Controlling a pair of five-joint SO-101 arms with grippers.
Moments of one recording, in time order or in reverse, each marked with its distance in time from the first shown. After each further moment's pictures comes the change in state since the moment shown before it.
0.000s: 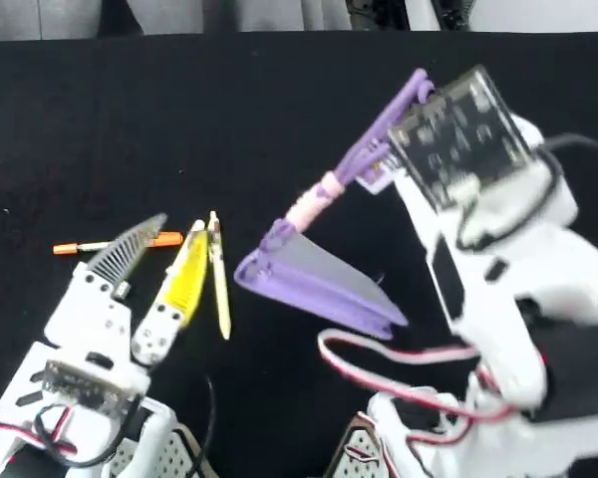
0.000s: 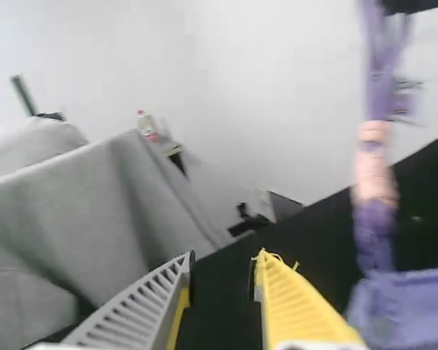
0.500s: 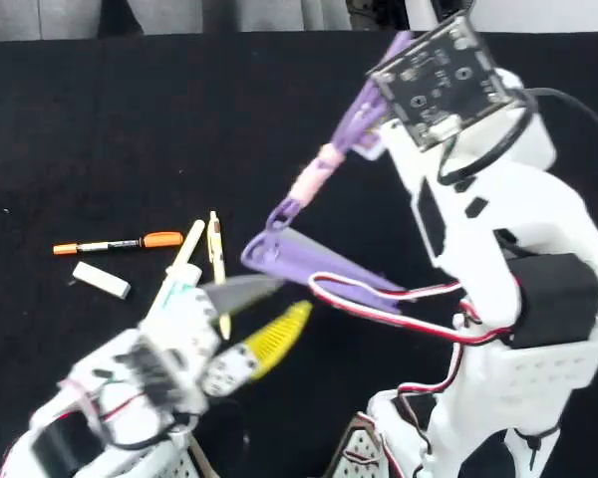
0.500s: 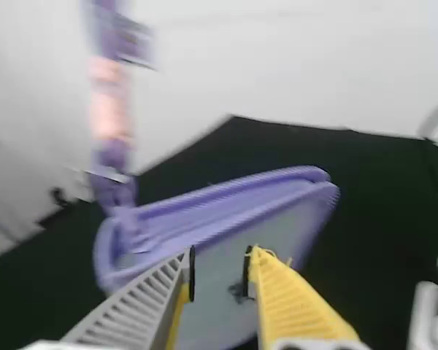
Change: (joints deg) left arm 27.5 0.1 7.4 1.1 9.1; right arm 1.1 8.3 0.1 -9.7 -0.6
